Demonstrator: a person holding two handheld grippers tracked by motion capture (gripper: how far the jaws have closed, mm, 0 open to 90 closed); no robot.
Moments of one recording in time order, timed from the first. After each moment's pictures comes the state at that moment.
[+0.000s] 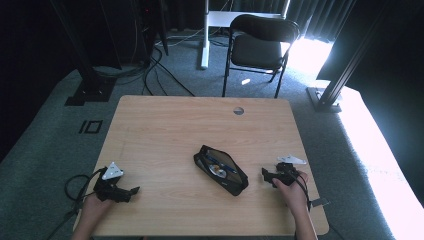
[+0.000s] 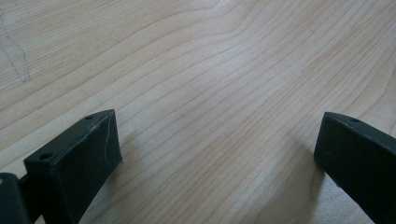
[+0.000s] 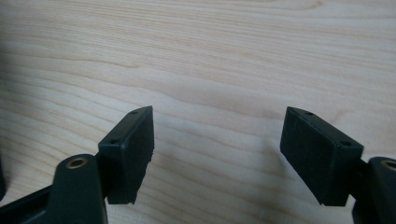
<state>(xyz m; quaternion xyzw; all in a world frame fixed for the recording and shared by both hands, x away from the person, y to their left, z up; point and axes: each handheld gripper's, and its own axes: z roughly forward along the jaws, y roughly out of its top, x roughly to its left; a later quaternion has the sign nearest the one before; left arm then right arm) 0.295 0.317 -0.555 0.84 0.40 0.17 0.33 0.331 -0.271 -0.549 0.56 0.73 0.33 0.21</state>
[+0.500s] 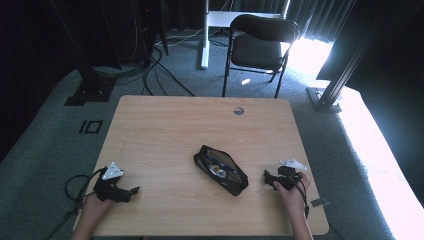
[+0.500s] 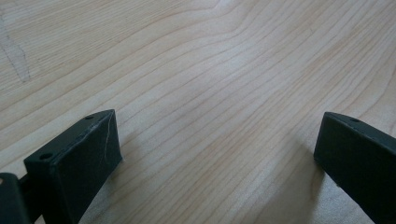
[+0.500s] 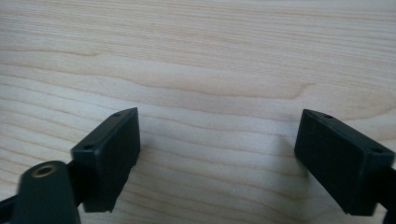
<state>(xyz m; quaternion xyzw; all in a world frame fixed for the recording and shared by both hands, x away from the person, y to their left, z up) 0.294 0.317 -0.555 0.84 0.40 0.17 0.33 0.322 -0.273 -0.560 0.59 0.70 0.31 0.25</state>
